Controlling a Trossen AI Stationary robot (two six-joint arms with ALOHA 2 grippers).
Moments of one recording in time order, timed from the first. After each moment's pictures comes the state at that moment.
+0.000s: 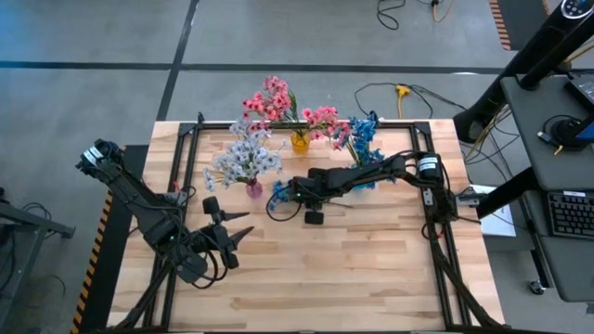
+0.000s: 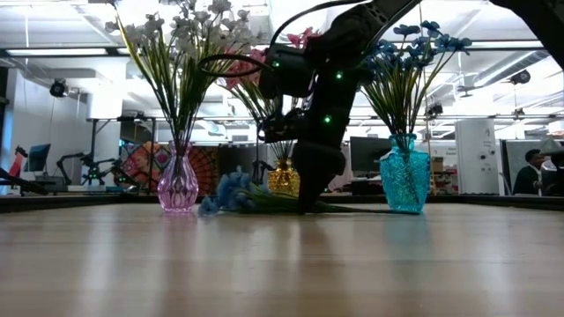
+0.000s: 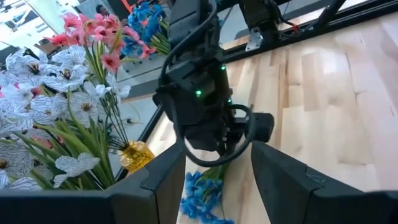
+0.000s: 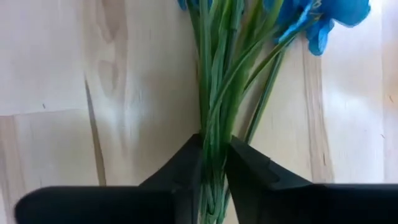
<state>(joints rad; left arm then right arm) -0.79 1.21 0.90 -0.46 -1.17 -0.27 -0.08 2.08 1.42 -0.59 0.14 -0.03</state>
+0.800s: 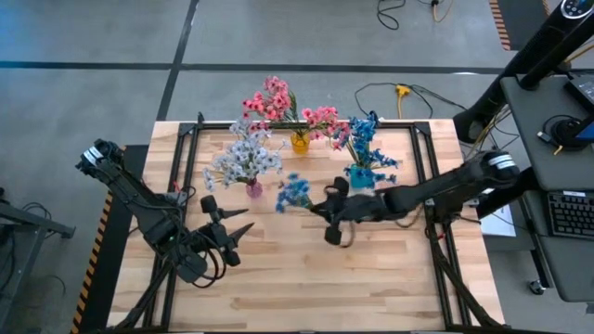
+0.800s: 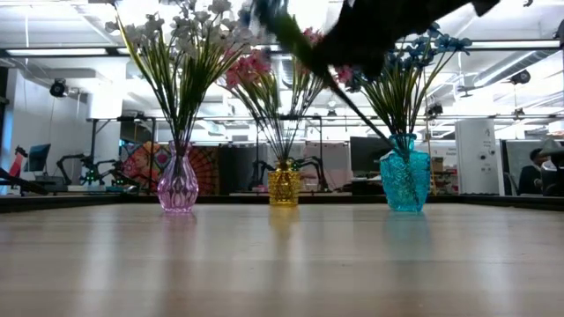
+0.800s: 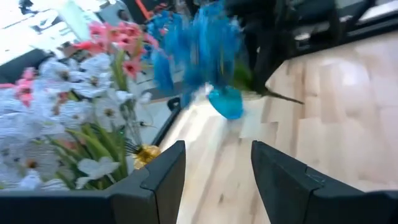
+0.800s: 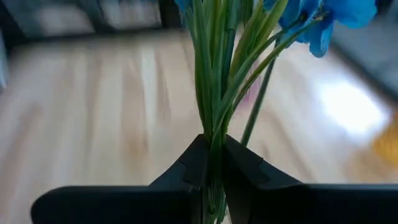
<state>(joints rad) -0.78 1.21 0.90 -0.44 -1.23 -0.26 0.21 1.47 0.89 0.11 0.36 0.20</state>
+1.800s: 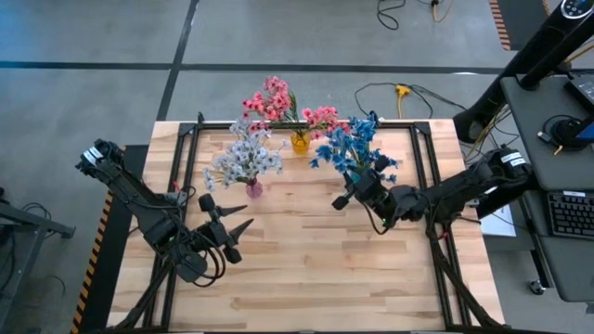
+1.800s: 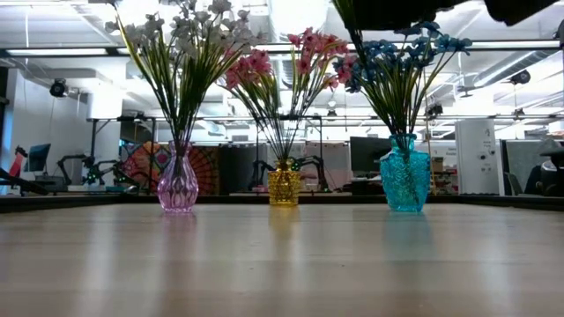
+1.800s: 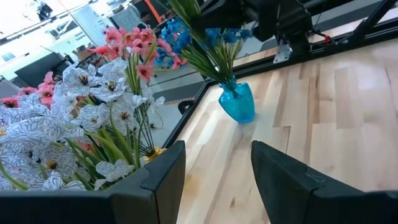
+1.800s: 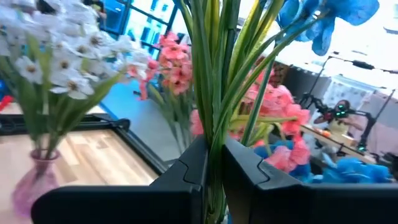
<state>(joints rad) -0.78 1.21 0.90 -0.42 -1.28 -0.24 0.25 1.36 0.67 0.94 1.07 -0.57</state>
